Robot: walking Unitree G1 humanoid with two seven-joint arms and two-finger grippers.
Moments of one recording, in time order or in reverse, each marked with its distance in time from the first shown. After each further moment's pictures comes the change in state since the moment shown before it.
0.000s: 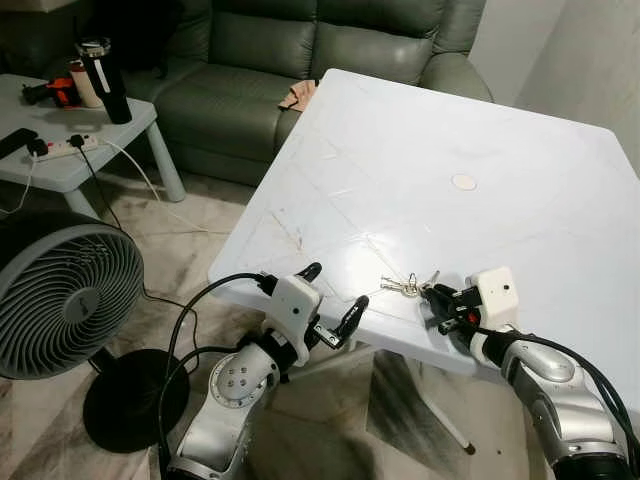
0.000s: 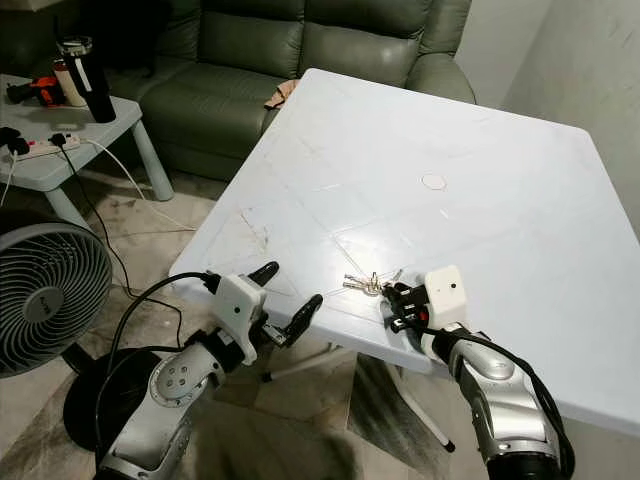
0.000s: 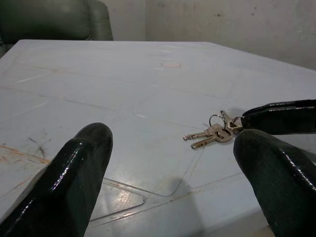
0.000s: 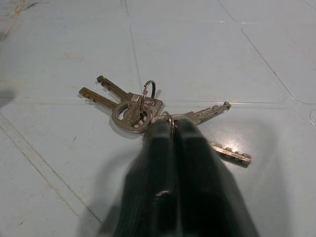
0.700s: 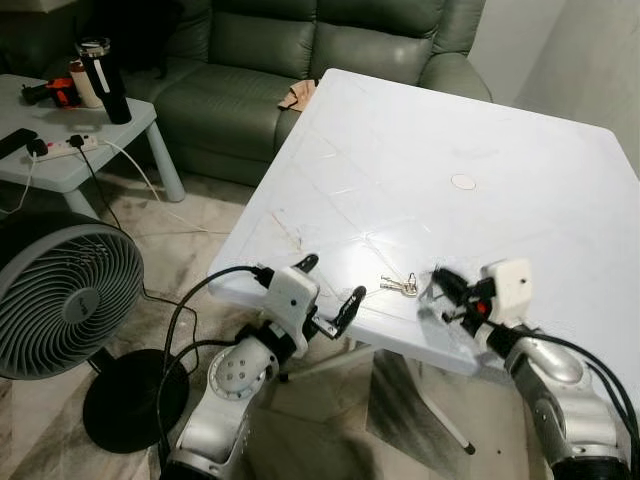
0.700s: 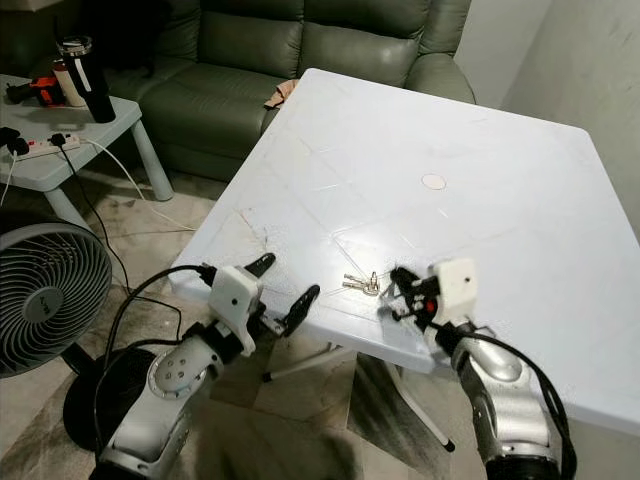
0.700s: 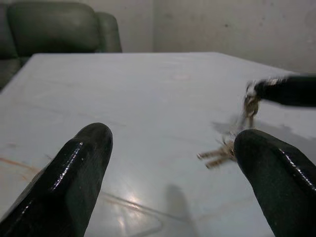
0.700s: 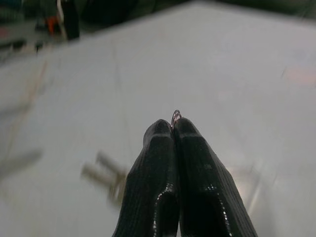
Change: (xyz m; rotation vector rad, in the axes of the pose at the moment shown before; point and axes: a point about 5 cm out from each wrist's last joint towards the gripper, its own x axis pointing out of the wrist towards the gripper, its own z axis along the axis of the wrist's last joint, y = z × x) left arm 0.006 0.012 0.012 0.026 -0.039 0.044; right arm -0.003 -0.003 0.037 0.030 -0.270 -0.052
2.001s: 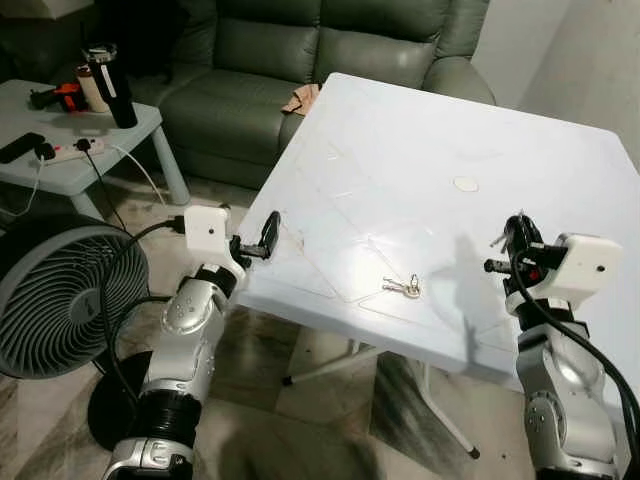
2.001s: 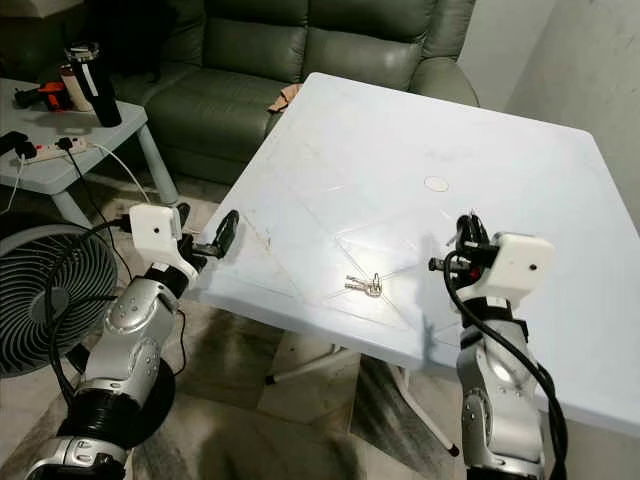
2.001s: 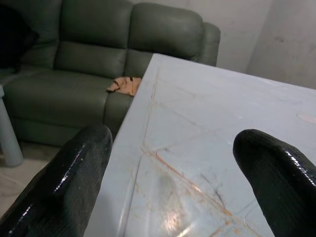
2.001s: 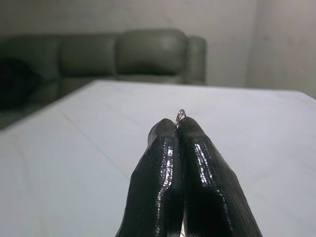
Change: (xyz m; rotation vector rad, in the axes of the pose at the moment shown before) left arm 0.004 0.095 0.002 -0.149 -0.010 0.409; right arm -0.020 -0.004 0.022 0.036 -0.208 -0.487
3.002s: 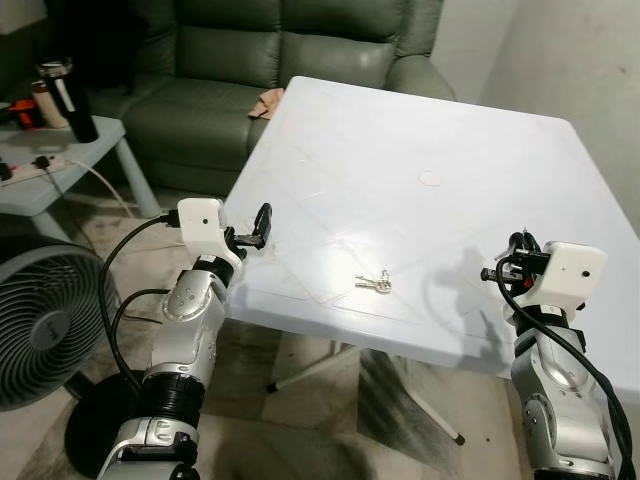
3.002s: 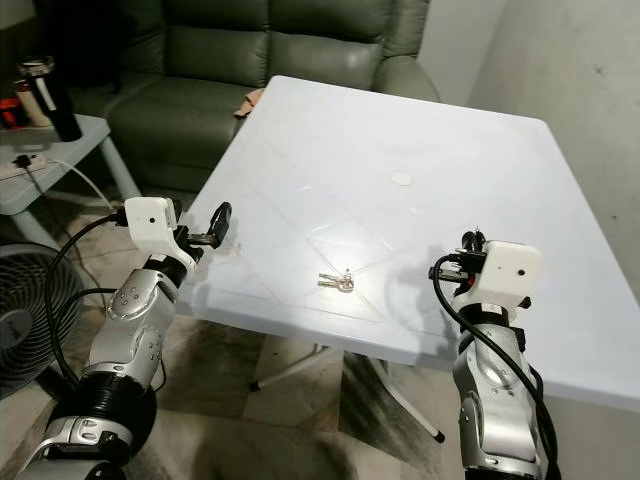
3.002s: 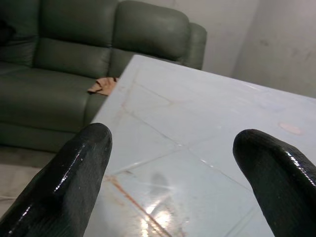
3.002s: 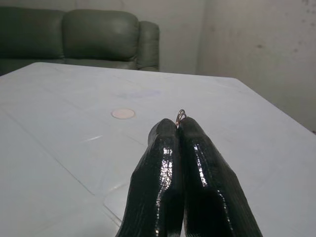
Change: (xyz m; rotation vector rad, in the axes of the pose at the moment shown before) left arm 0.012 0.010 0.008 -0.020 -0.006 0.069; right arm 0.003 0.002 -0.005 -0.083 0.050 -0.052
